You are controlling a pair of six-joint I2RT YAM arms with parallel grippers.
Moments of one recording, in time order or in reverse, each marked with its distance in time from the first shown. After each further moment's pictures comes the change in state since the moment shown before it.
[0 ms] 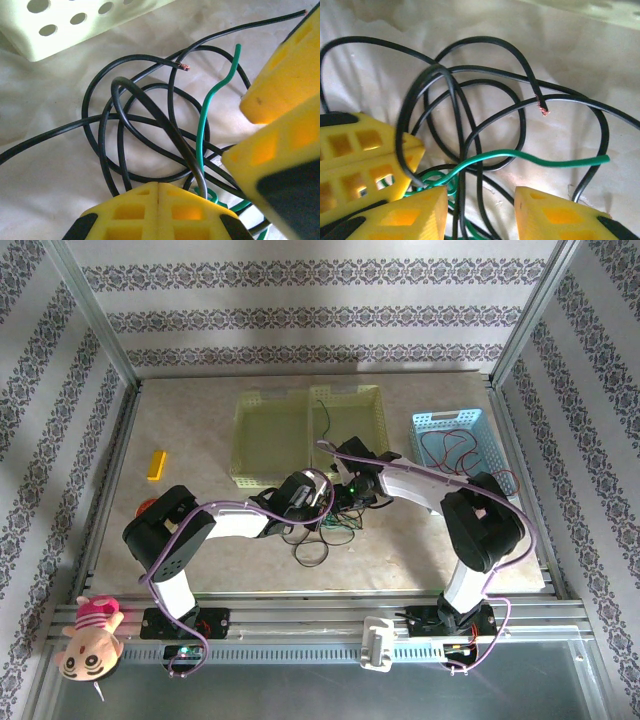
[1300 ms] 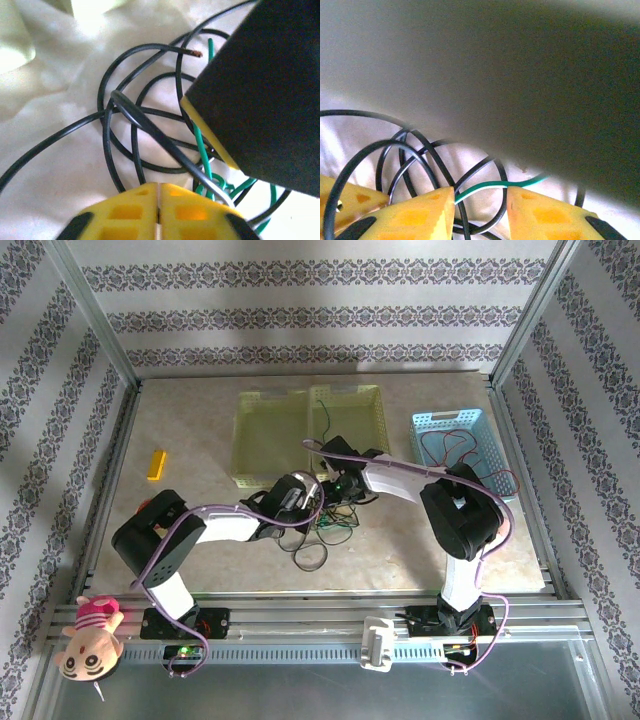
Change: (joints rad) left arm 0.025 -0.078 -0.087 -0.019 0.003 -0.026; right arm 0.068 0.111 0.097 0.035 0.097 0.047
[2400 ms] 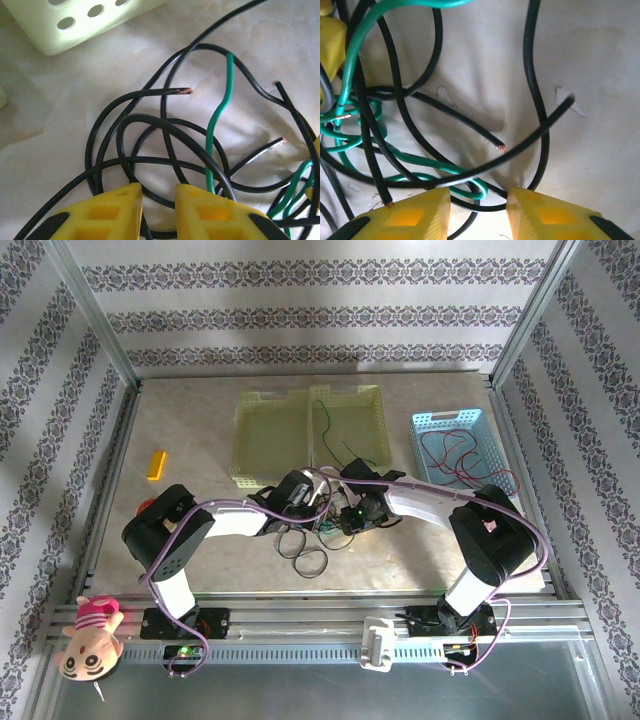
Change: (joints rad) left arm -0.008 0.083 0.092 -0.006 -0.004 0.065; right arm -0.005 -0.219 -0.268 -0.056 0.009 -0.082
